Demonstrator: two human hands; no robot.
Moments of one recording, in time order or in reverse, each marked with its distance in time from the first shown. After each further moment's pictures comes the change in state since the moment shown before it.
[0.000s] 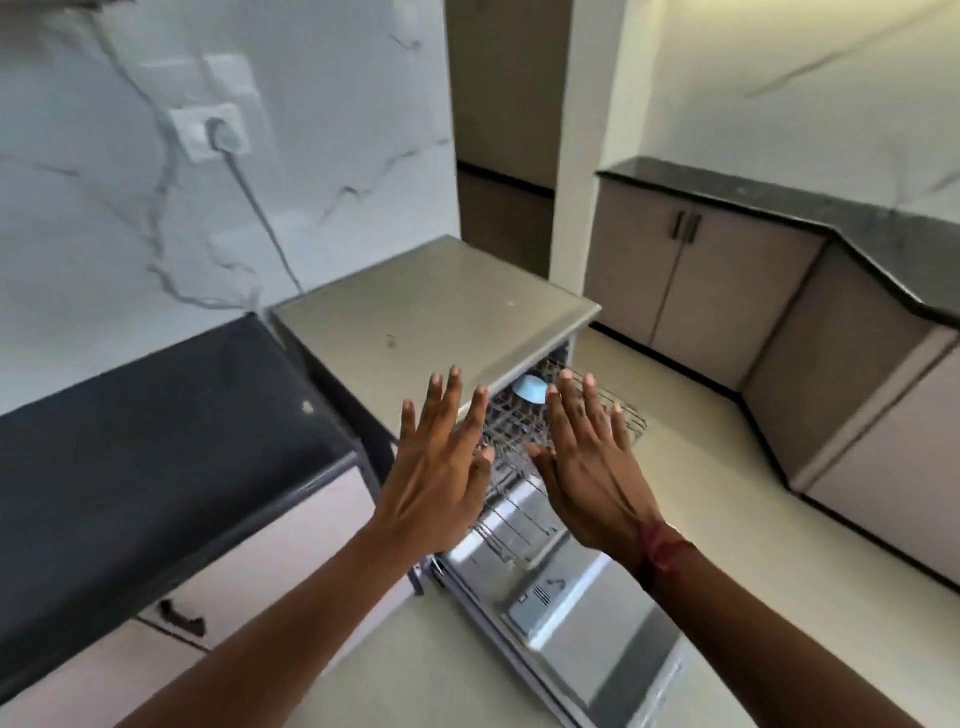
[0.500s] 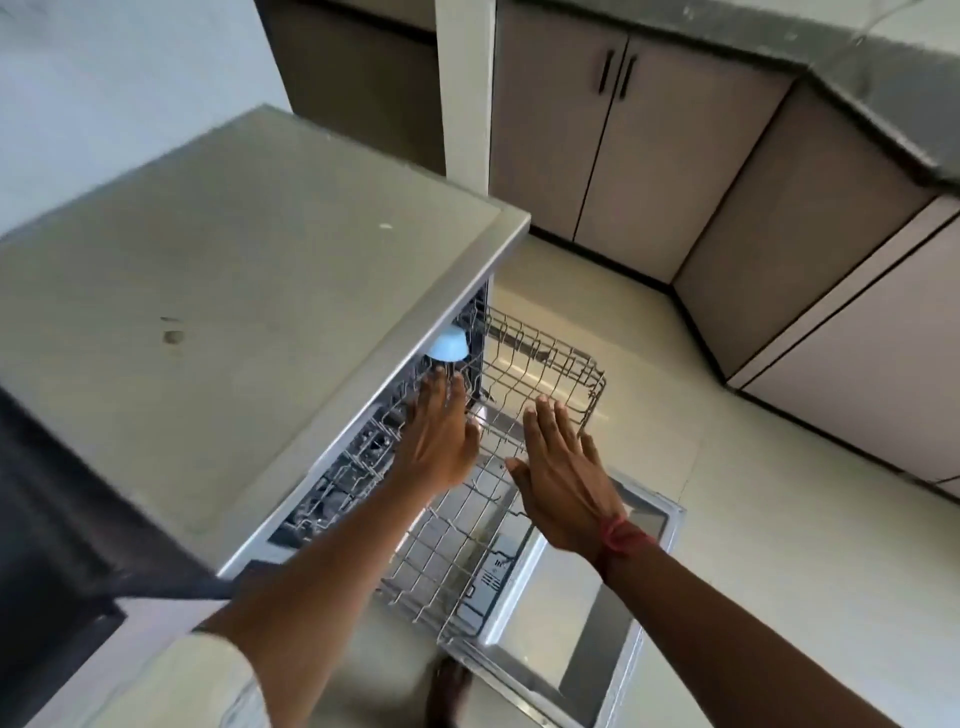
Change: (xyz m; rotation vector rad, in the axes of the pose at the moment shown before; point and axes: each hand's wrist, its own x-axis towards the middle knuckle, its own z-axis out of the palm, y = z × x) left_hand 0.227 -0.073 0.341 -0.156 -0.470 -0.103; right_hand 0.133 0.171 0.209 0.041 -0.365 0.331
